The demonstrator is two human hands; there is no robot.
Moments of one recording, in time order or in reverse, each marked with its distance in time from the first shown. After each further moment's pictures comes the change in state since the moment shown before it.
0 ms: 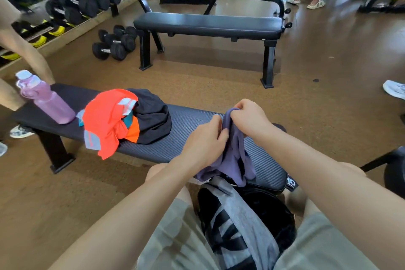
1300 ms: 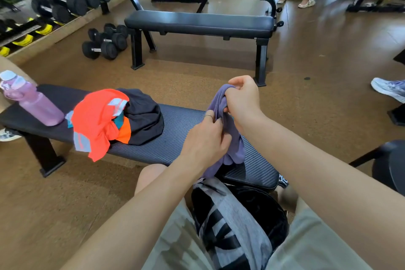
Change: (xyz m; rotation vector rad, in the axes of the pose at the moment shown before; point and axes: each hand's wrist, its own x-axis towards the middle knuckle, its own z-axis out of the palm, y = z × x) left_hand 0.007 0.009 0.018 0.284 0.171 0.193; right_hand -0.004 -0.027 -0.007 0.551 0.247 -0.035
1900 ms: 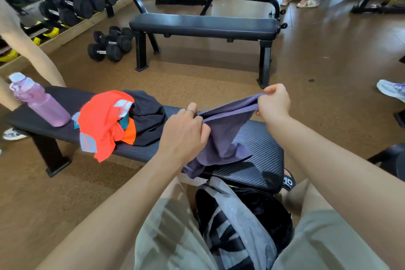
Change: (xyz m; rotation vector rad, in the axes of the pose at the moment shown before) left_hand -0.003 -0.050 -0.026 0.271 0.281 0.124; right_hand 0.049 0.036 -0.045 -0.236 0.222 0.072
